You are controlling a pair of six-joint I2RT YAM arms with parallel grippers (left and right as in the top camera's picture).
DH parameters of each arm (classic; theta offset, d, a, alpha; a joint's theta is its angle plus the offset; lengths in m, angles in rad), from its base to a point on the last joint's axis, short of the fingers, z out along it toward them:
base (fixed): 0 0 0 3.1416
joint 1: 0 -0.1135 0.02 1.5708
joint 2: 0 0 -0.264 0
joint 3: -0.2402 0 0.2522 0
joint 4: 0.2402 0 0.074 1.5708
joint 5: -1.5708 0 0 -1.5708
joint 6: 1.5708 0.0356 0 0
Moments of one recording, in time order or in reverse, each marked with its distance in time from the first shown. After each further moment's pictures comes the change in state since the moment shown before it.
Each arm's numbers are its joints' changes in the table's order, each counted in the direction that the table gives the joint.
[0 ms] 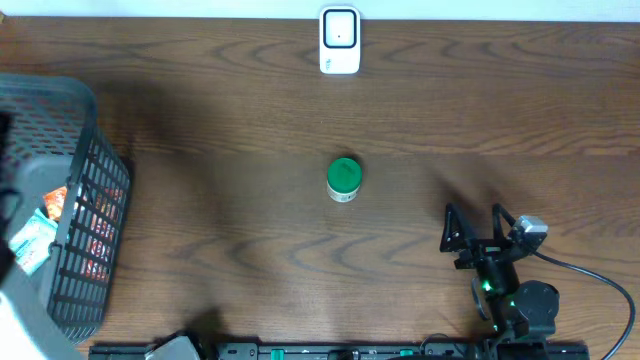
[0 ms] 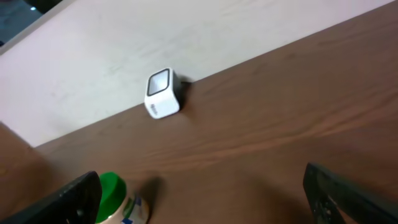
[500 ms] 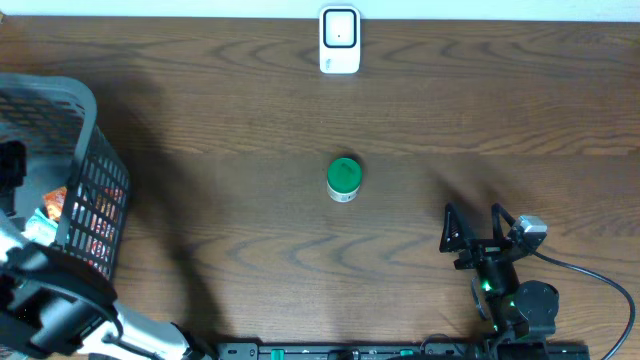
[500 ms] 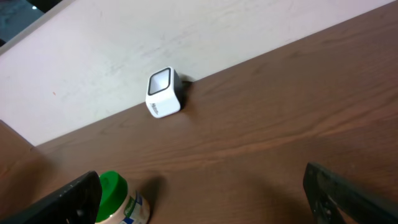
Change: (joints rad) left arm -0.249 0.532 0.182 0.057 -0.189 -0.212; right arm -0.006 0.000 0.000 0.000 0.000 0.000
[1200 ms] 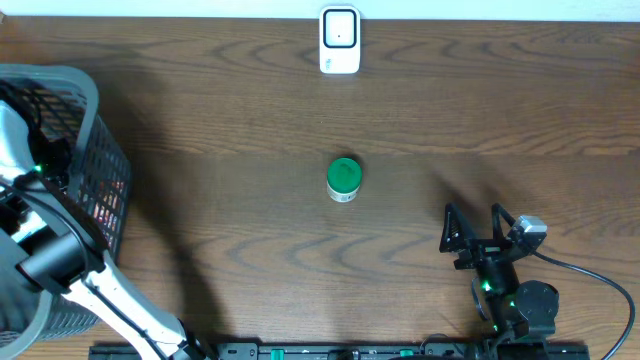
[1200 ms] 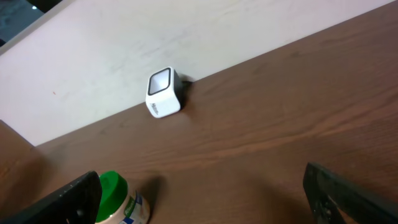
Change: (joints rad) left arm 0.134 0.341 0.000 -0.126 0.067 -0.361; right arm 0.000 0.000 0.000 0.000 0.000 0.000
